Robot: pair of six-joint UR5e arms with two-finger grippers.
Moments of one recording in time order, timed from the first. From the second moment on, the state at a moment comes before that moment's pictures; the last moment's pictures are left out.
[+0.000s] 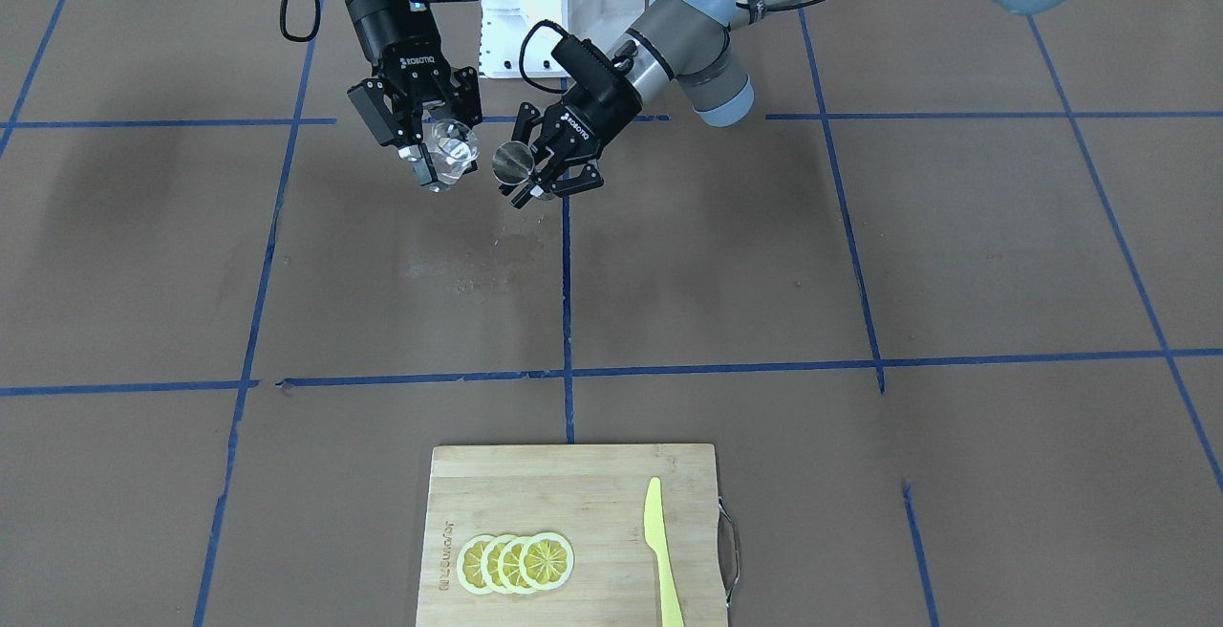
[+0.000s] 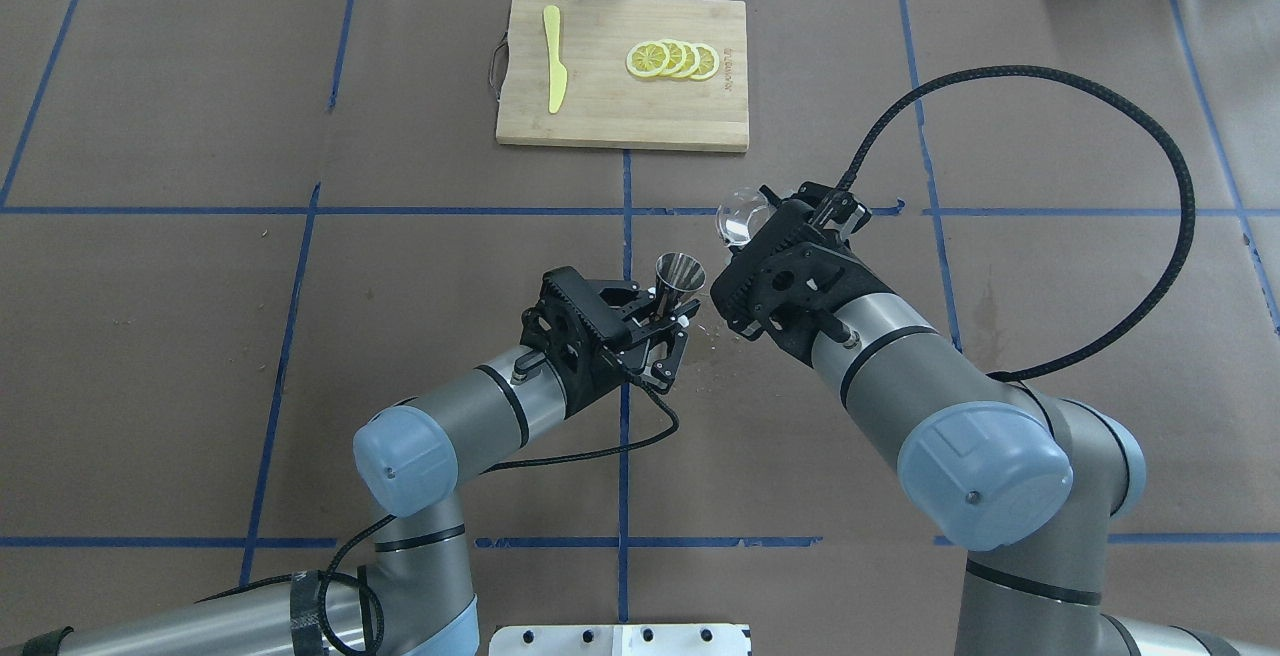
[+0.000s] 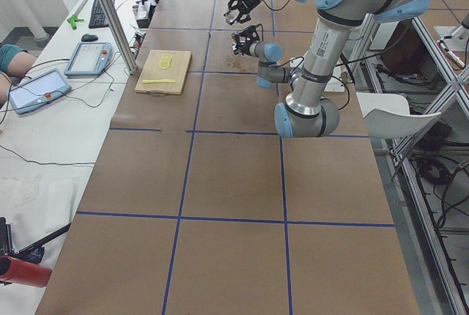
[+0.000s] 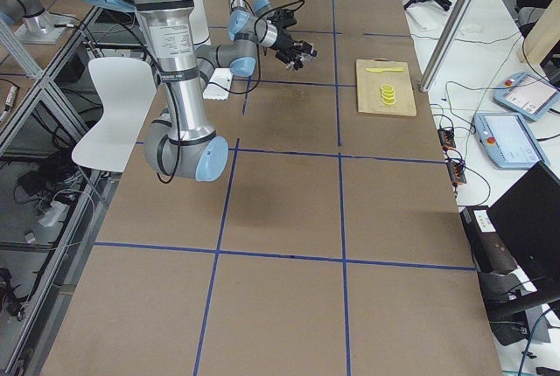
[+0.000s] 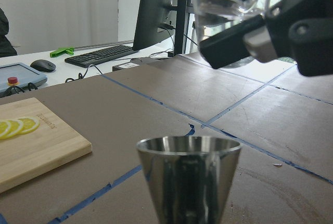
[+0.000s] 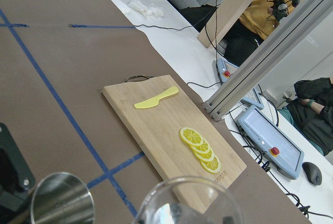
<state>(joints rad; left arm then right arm) -0.28 -2.22 -1.40 -2.93 -1.22 -0.47 0.31 -1.25 2.06 -1.07 0.95 0.22</state>
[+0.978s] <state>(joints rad) -0.27 -2.24 -1.37 -2.93 -1.22 -0.47 0.31 -1.24 2.05 -1.08 0.90 0.12</state>
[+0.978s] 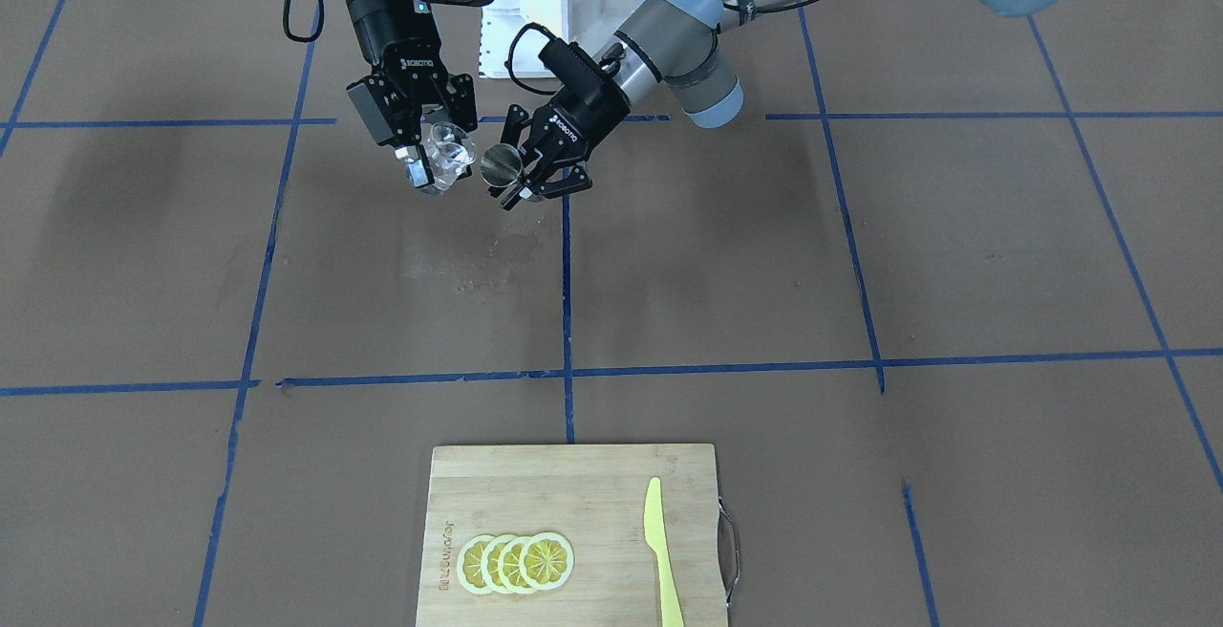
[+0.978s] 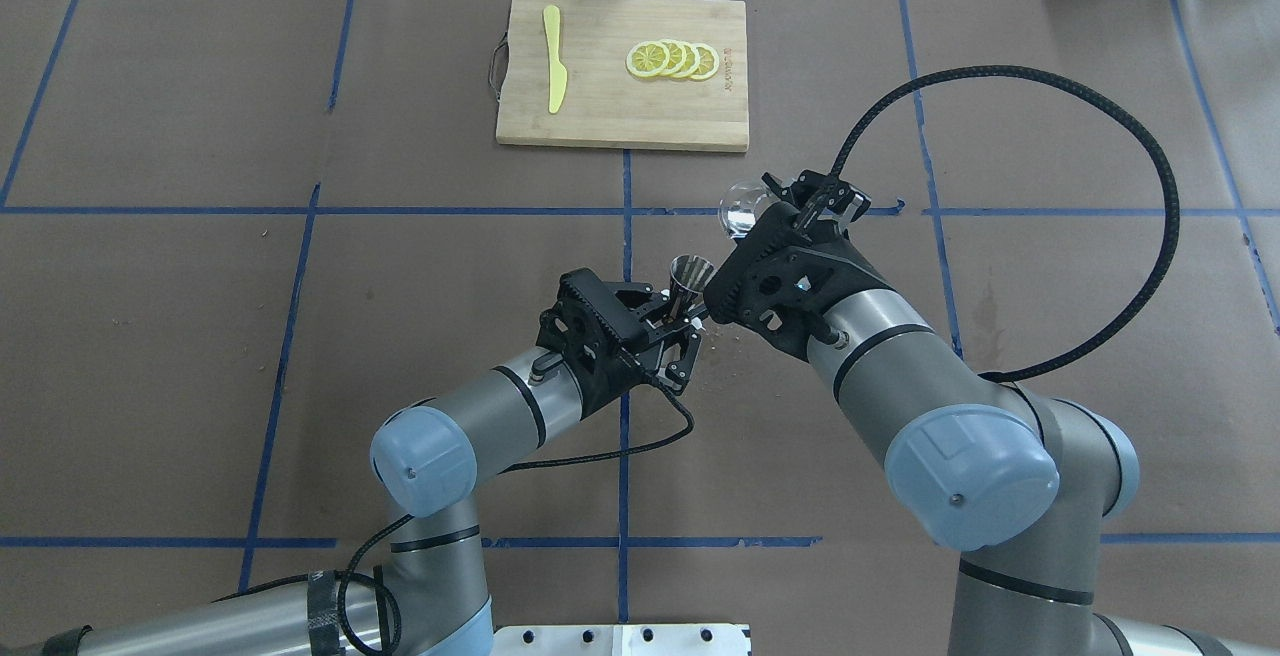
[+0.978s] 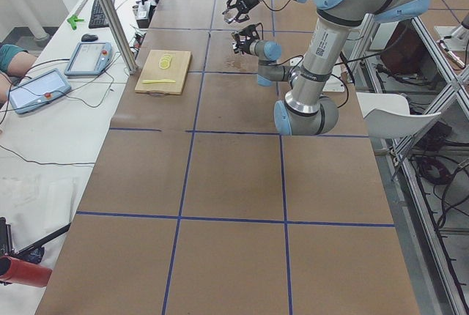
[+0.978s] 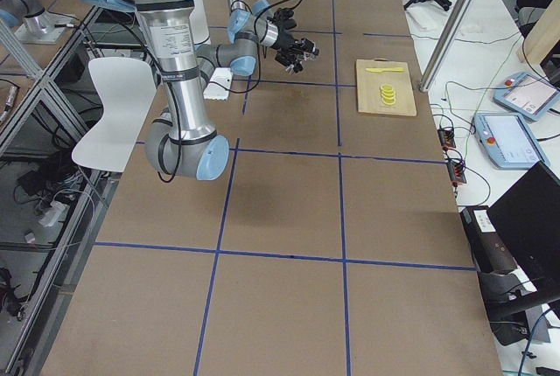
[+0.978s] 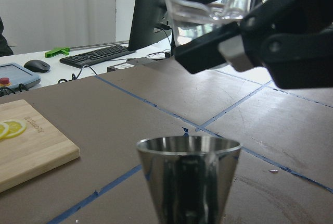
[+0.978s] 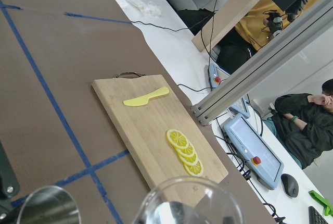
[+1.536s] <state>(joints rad) -0.27 -2.25 -1.37 -2.93 -1.22 -0.47 0.29 -1.22 2.06 -1.15 0.85 0.11</state>
